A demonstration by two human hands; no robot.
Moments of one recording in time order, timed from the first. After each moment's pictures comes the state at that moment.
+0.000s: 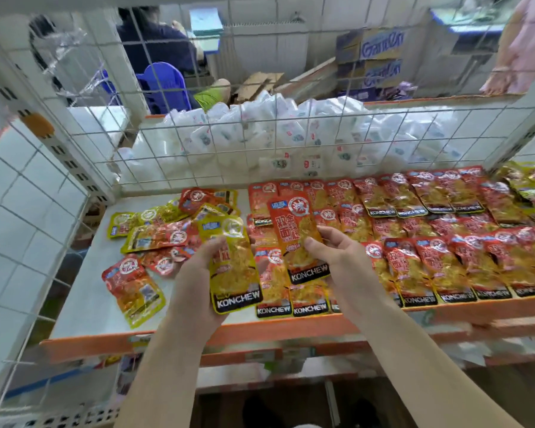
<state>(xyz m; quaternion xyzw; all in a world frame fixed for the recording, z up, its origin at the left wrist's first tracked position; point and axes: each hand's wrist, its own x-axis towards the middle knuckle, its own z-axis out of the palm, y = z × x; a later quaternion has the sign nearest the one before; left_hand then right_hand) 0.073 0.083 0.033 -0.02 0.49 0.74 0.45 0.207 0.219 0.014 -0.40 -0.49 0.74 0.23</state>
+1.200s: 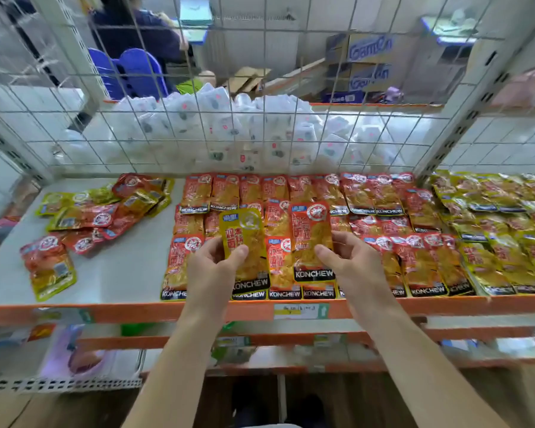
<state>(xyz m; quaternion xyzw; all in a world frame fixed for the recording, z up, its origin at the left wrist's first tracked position) 0.213 0.181 0.012 0.09 0.70 0.65 0.29 0.358 0.317 0.019 -0.43 -0.61 0.63 0.23</state>
